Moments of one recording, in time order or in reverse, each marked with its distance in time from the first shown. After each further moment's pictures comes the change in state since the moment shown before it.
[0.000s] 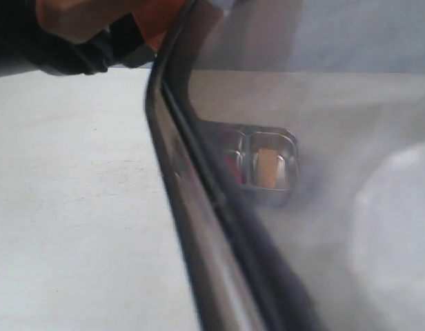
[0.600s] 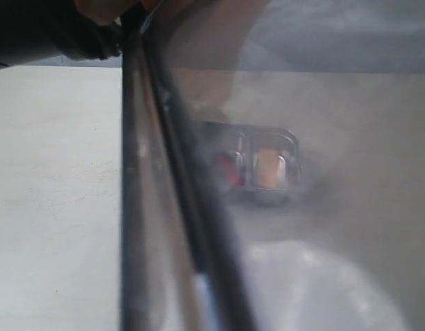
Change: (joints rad) left arm -0.002 -0.004 0.000 -0.024 0.146 0.005; right arm 0.000 0.011 0.009 -0.060 0.121 0.130
